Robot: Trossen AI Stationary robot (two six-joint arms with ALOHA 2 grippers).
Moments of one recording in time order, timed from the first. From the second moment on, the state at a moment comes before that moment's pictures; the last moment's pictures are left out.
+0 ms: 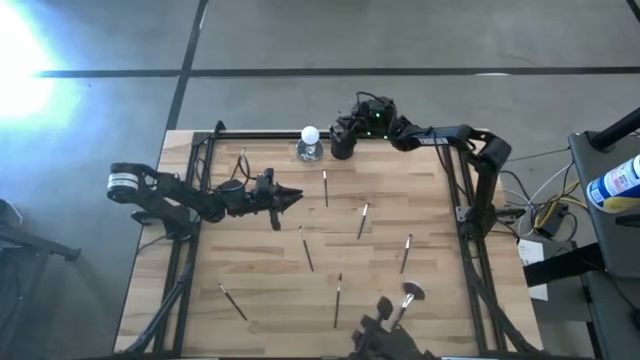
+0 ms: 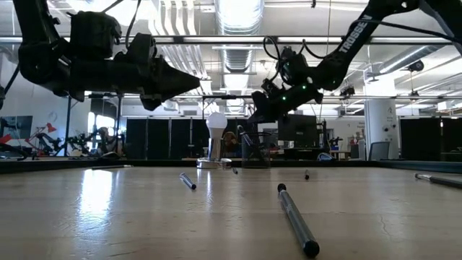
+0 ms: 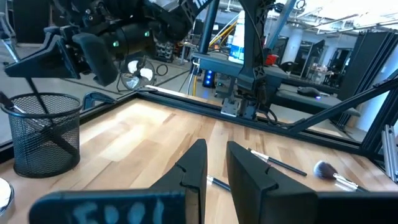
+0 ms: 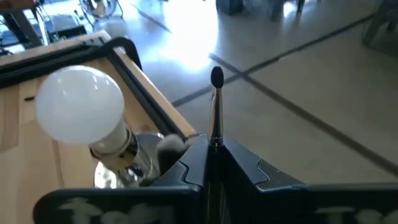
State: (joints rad) left arm 0.16 1.46 0.27 1.27 -0.03 -0.20; right arm -0.73 1.89 1.09 0.45 -0.19 0.02
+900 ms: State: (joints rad) left arm 0.15 1.46 0.30 1.13 -0.09 -0.41; right arm -0.66 1.64 0.92 0.26 -0.15 0.04
